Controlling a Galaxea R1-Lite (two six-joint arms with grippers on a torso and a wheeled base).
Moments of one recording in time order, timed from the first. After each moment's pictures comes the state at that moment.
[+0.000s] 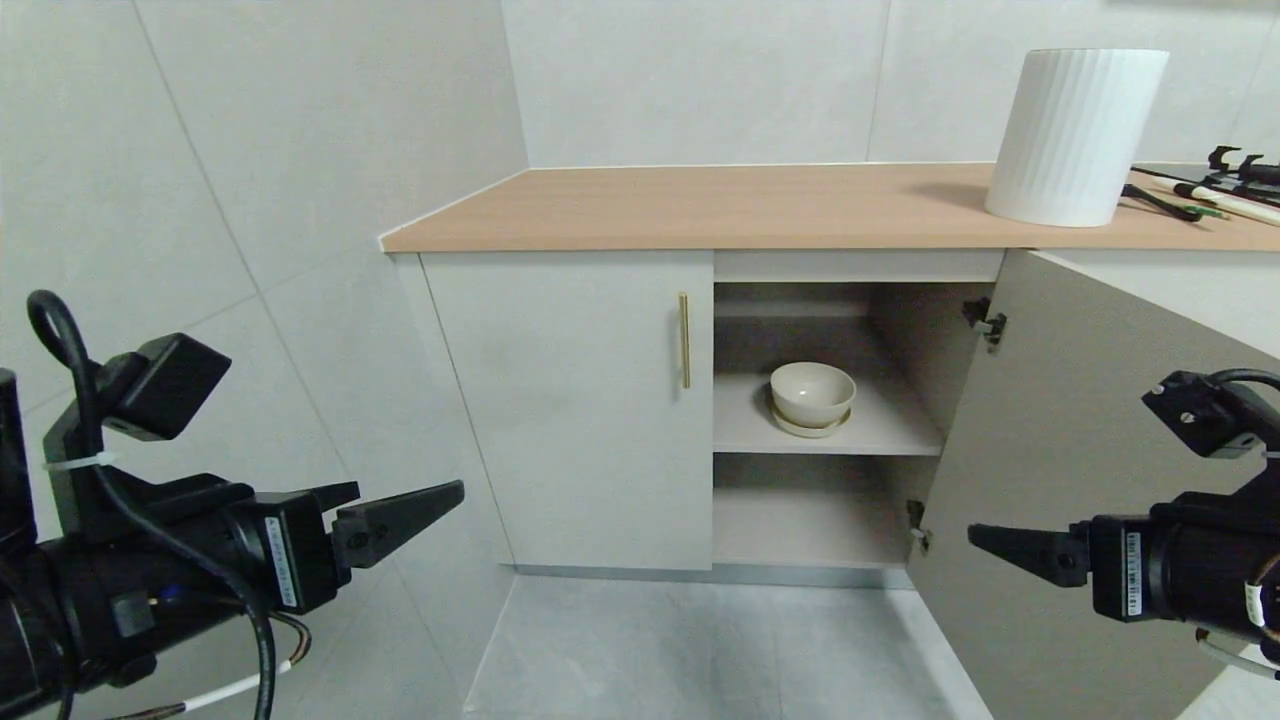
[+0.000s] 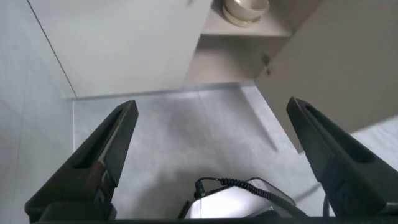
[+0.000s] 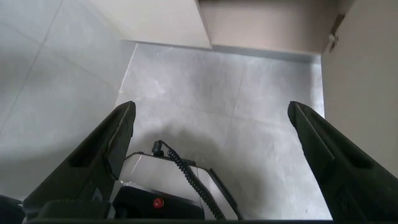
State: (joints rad) left arm -0.40 1.18 -0.60 -0.22 -0.03 -0.31; right arm 0.50 1.25 -0.62 -0.10 -0.11 0.34
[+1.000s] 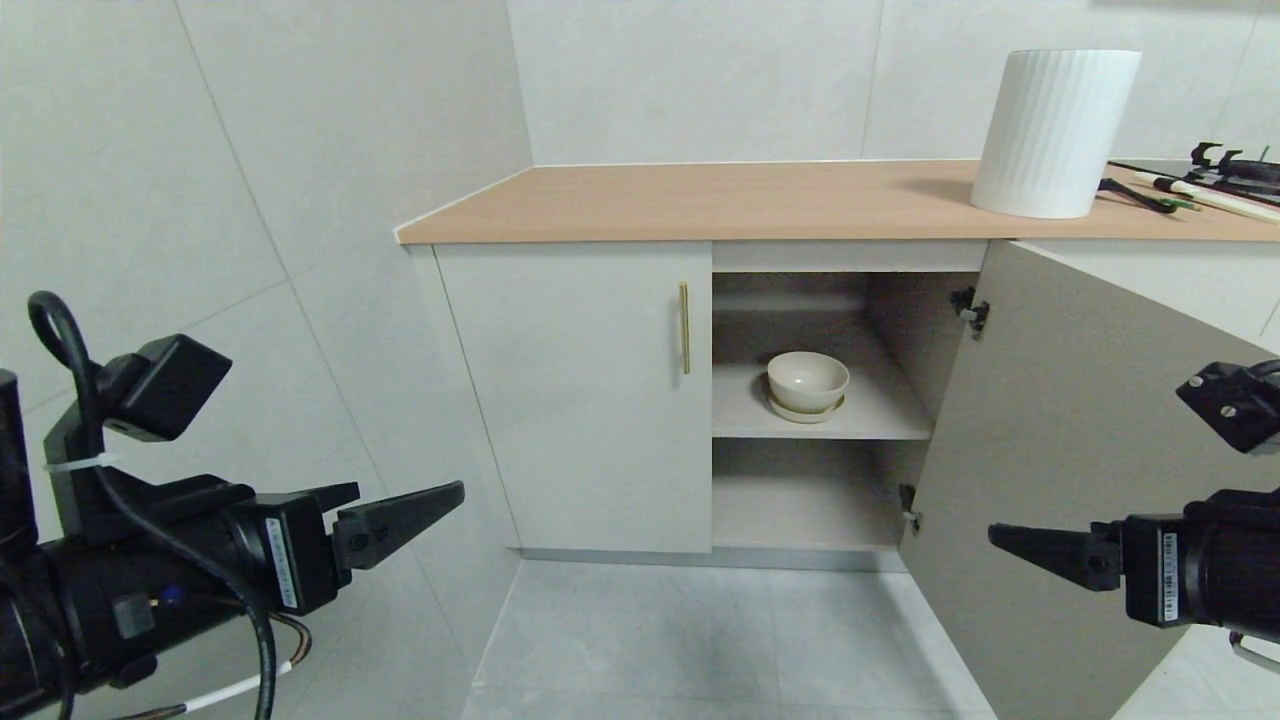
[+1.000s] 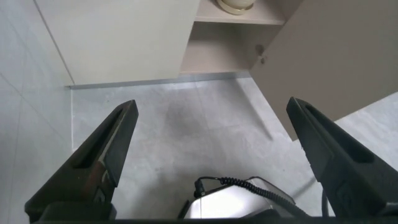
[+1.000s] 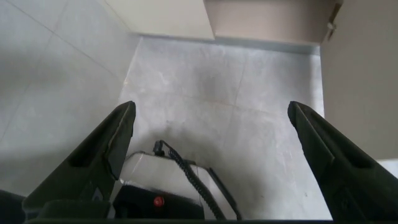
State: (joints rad) left arm -0.40 1.18 -0.59 -0.22 -0.03 -0.31; right arm 0.50 1.19 -0.65 -0.02 -0.11 0.34
